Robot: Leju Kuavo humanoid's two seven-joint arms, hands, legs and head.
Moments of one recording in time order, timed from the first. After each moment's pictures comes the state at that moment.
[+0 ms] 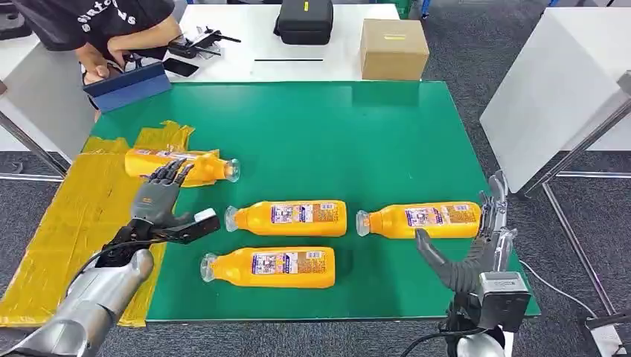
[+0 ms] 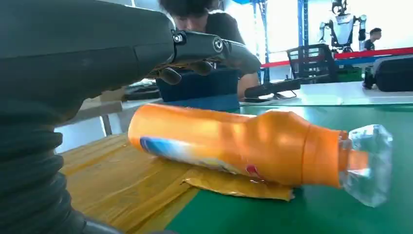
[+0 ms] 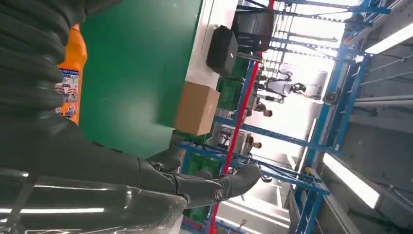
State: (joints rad) left arm -0.59 0.10 -0.27 -0.70 -1.24 0.38 -0.10; right arm 0.13 0.04 0.06 -1.90 0.19 -0.38 -0.44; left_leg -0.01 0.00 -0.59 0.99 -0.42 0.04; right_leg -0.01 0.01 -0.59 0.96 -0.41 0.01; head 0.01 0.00
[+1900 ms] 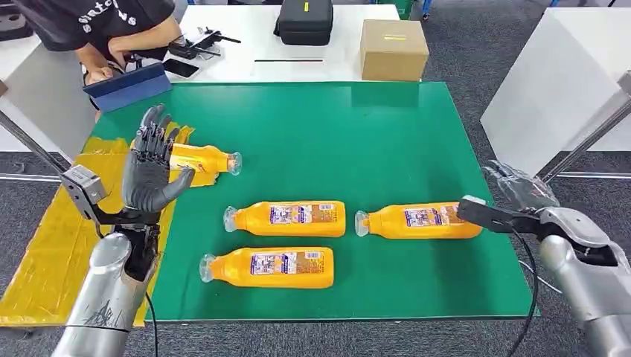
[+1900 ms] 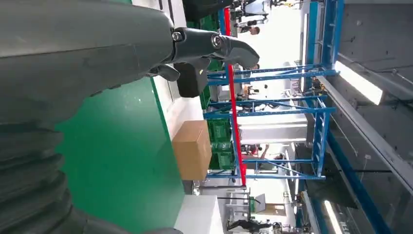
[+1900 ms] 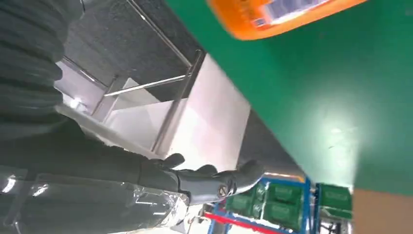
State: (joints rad) left arm -0.41 -0.04 -0.11 -1.31 0.12 -0.26 -0.36; right arm -0.47 -0.56 0.20 -1.12 0.84 0.17 -0.15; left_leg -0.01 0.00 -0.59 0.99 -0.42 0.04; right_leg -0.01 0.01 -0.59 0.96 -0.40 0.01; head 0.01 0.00
